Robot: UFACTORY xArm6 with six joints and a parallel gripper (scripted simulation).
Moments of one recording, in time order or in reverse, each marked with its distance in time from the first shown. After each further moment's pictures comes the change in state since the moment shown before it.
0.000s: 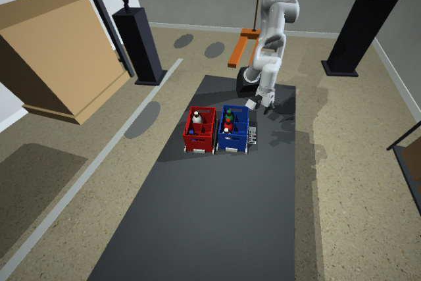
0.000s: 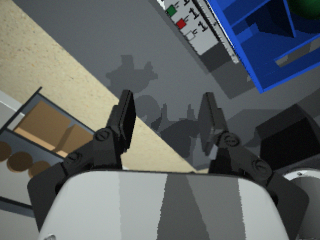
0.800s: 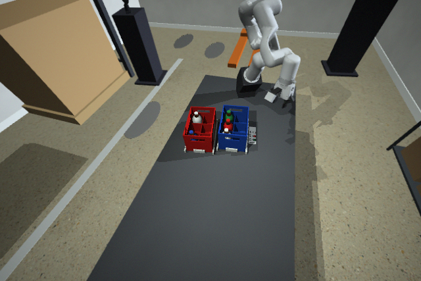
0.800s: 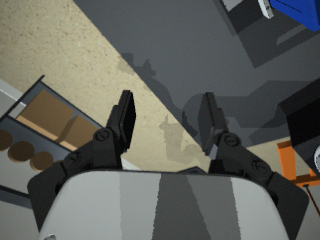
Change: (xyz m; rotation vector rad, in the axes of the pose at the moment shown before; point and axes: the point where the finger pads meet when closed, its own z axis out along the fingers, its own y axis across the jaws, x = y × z) arm -0.090 -0.052 -0.032 0.005 -0.007 -0.002
